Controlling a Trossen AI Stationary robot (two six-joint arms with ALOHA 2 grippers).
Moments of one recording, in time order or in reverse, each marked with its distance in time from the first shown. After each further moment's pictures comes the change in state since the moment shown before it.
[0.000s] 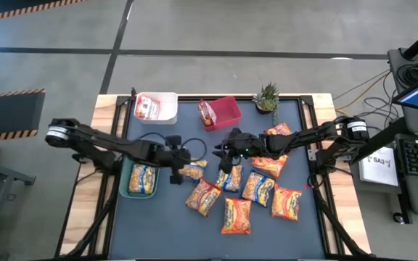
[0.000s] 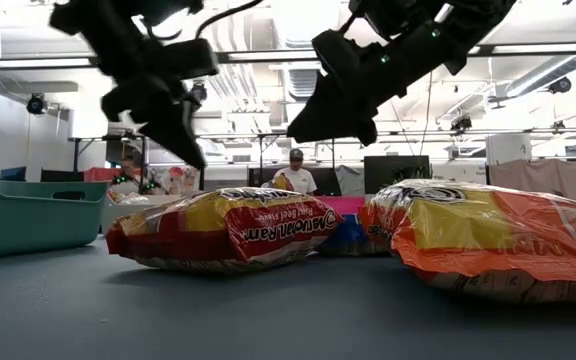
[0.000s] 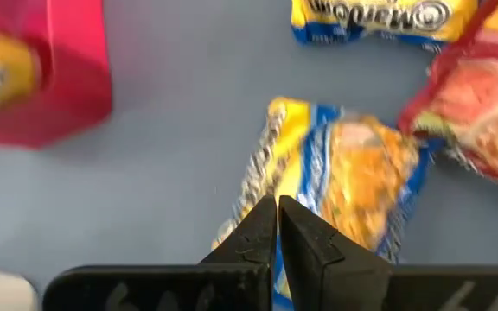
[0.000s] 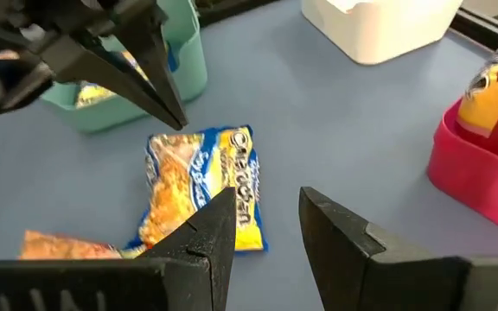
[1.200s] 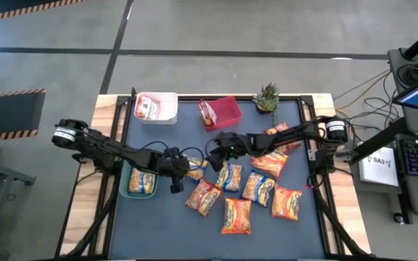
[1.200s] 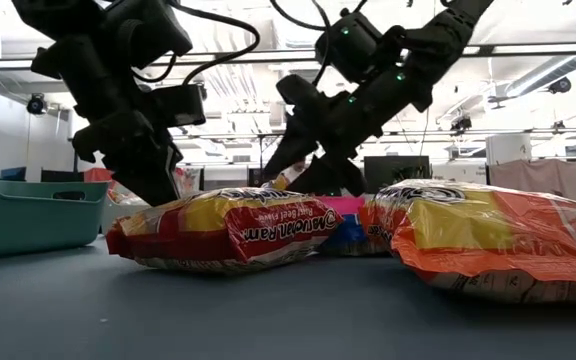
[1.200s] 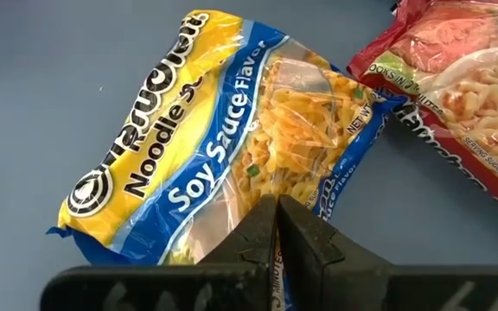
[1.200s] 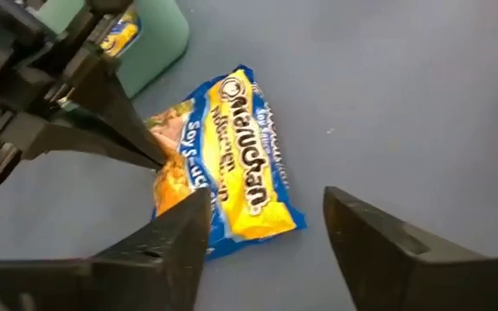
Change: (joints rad) left arm -0.050 0.112 -0.151 0.214 0.123 -0.252; right arm -0.062 0.215 0.100 -0.016 -0.183 0.311
